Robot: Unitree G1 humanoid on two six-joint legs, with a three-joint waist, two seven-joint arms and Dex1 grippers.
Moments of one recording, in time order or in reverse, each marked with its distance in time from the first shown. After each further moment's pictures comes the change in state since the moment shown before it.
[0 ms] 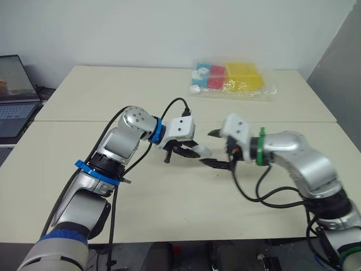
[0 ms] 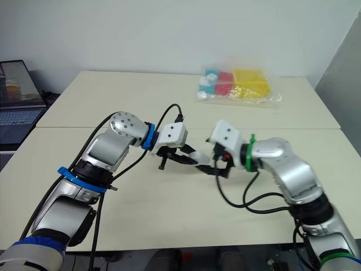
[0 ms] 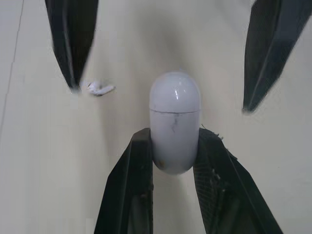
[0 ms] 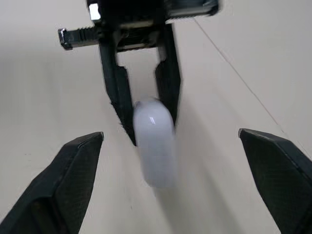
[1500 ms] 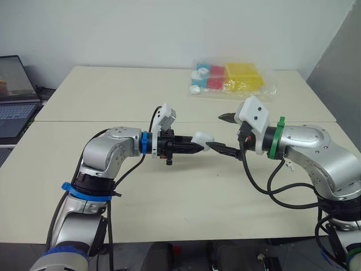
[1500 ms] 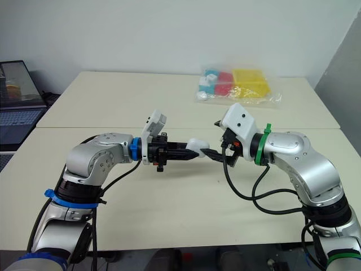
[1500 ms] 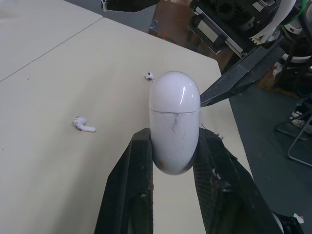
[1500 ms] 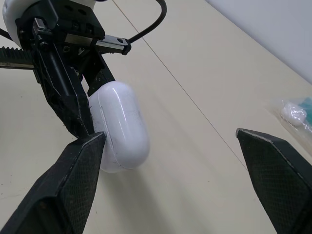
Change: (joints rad) left arm 0.172 -0.036 0.245 -0.250 -0.423 0.545 0.268; right arm -0.025 -0.033 -0.030 -0.088 0.089 0.018 -0.178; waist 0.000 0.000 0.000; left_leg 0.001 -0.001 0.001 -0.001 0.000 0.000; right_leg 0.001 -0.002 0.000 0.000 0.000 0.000
